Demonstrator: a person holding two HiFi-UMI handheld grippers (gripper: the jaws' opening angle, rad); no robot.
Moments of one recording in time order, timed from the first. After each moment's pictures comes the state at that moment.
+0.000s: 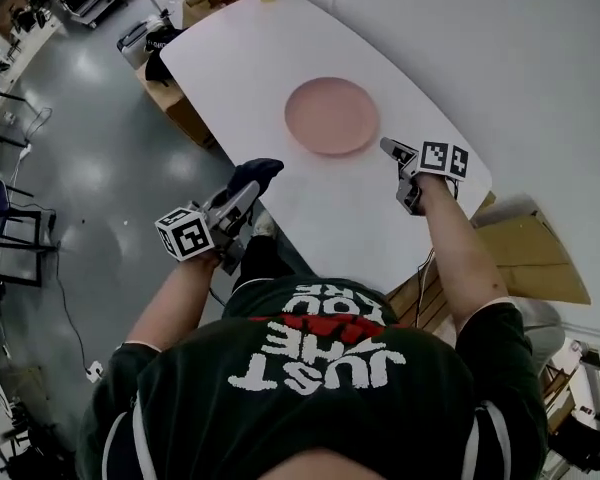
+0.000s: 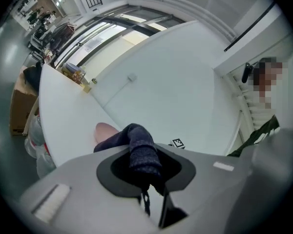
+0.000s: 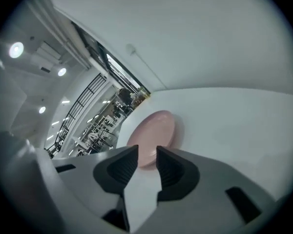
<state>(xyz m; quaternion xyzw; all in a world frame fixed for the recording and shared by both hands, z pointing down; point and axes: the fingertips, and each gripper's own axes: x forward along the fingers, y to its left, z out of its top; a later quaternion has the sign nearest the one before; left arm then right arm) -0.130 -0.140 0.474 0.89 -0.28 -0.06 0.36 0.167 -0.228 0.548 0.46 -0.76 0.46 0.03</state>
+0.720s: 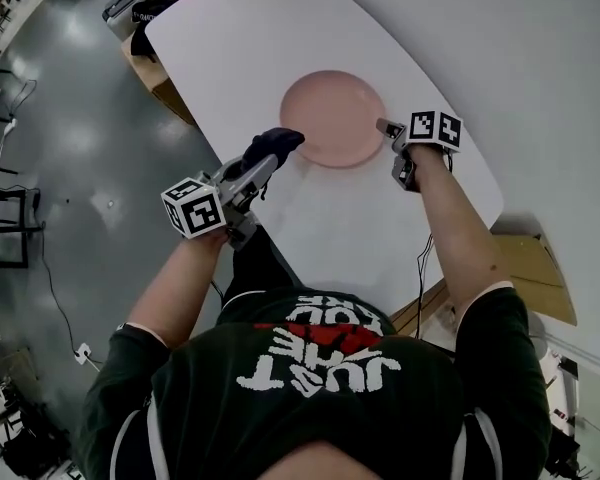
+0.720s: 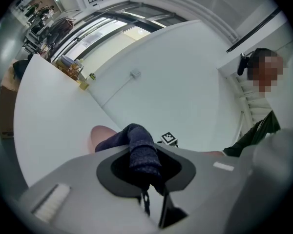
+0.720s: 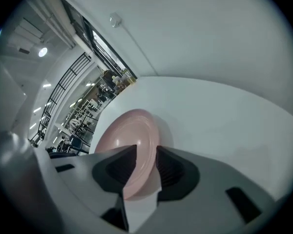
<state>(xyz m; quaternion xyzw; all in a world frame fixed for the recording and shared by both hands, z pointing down) -0.098 -0.254 0.515 0.89 -0.26 -0.06 0.37 0.151 -0.350 0.624 0.48 -0.71 0.50 0.16</state>
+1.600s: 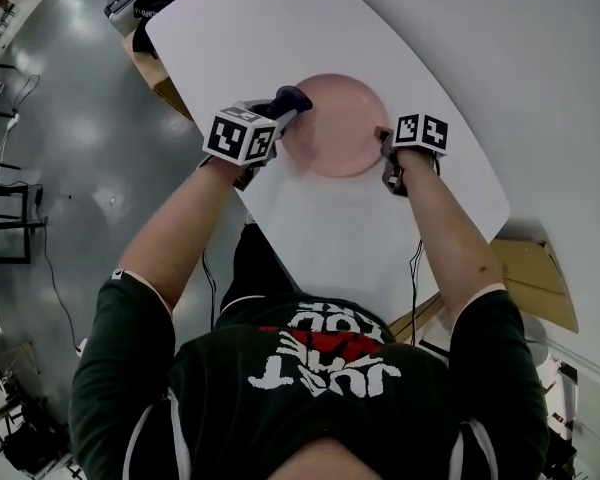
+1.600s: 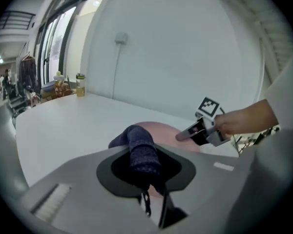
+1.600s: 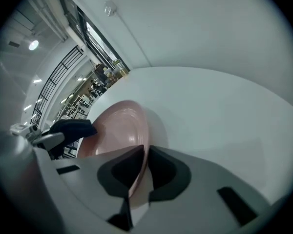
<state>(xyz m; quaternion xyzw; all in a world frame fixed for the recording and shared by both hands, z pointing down) -0.058 -0.356 0.565 0.89 -0.31 0.26 0.22 0.139 -0.346 0.659 0.51 -0.68 0.50 0.20</state>
